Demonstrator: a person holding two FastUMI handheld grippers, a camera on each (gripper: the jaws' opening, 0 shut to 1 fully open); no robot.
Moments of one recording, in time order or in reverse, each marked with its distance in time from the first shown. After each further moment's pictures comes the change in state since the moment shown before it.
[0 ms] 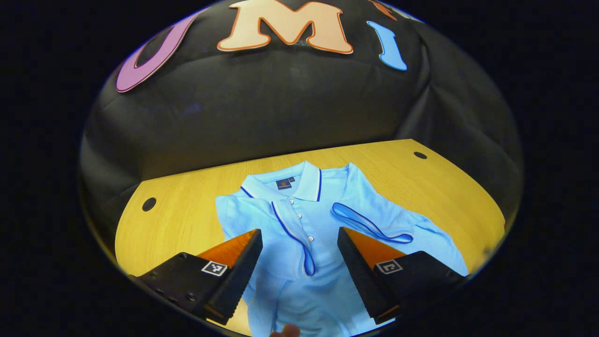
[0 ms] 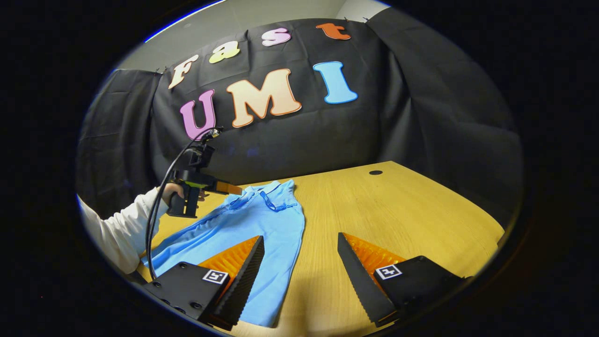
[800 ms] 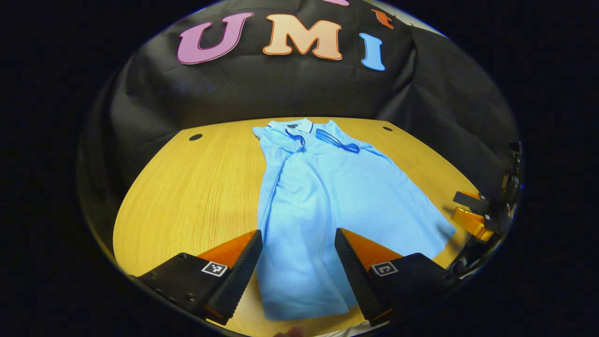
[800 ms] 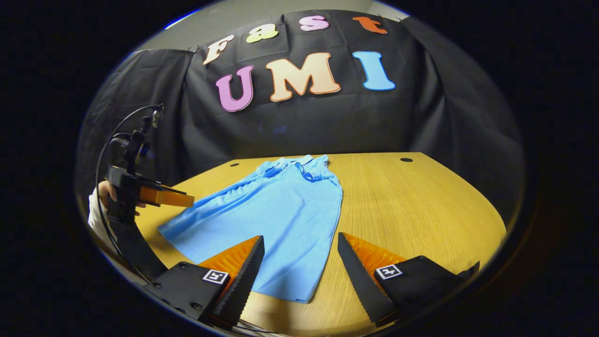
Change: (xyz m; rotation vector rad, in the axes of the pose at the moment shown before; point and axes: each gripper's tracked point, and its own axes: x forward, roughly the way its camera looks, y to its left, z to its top) left arm -0.242 -0.032 -0.182 -0.077 0.093 0.004; right arm -0.038 0.052 -0.061 -0.155 0.136 0.128
